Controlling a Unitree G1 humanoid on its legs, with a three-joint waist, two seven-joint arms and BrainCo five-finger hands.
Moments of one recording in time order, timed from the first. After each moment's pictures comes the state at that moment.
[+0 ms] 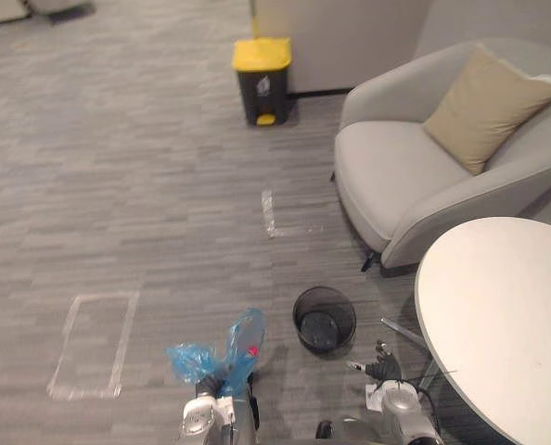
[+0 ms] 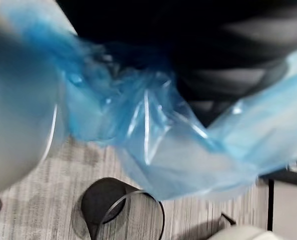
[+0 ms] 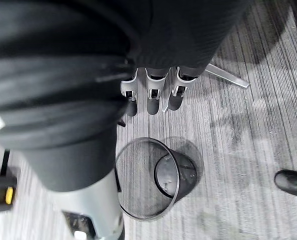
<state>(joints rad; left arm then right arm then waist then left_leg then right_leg) 0.13 -0.03 0.03 0.68 -0.10 -0.10 0.13 0.00 -0.06 -0.10 0.80 -0.07 -0.04 -0.19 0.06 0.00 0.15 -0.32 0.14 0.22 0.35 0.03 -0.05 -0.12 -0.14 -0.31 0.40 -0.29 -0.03</state>
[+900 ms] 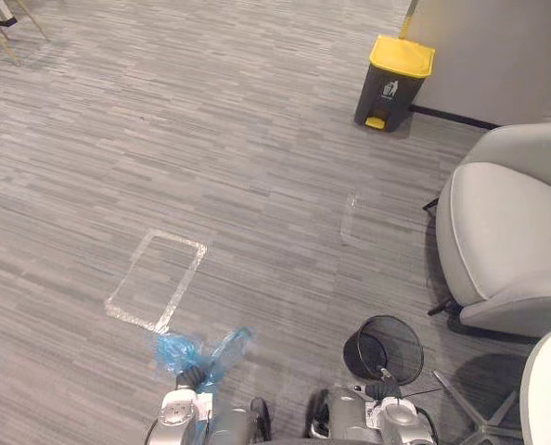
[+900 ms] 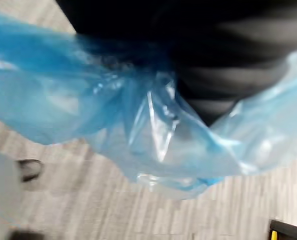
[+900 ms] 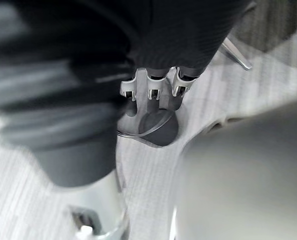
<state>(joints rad) 0.09 0.13 -0.01 0.72 -0.06 -0.09 0.13 -0.03 -0.05 -0.14 0.98 -0.07 -0.03 -0.17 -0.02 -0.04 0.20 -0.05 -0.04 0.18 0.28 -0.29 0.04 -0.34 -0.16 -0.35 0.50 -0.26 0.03</state>
